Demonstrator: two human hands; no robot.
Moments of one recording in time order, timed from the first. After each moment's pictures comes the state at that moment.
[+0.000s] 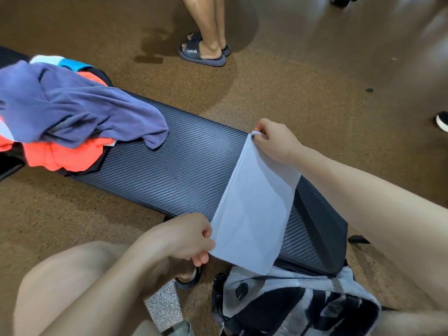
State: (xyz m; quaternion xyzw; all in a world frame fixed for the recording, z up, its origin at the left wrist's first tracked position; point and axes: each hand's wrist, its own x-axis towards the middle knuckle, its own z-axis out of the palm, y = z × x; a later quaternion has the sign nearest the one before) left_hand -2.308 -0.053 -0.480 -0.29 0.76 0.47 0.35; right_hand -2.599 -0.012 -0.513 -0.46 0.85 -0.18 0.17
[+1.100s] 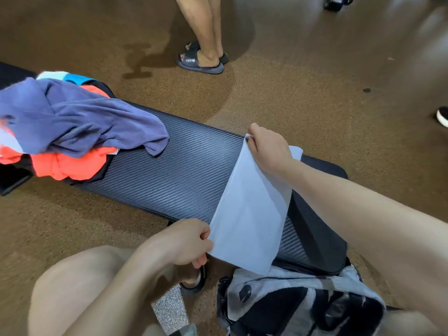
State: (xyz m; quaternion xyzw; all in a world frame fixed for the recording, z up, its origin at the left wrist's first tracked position) left_hand -2.300 -0.050 -0.480 -0.31 0.78 0.44 0.32; right_hand -2.578 -0.009 -0.527 -0.50 0.85 -0.15 0.03
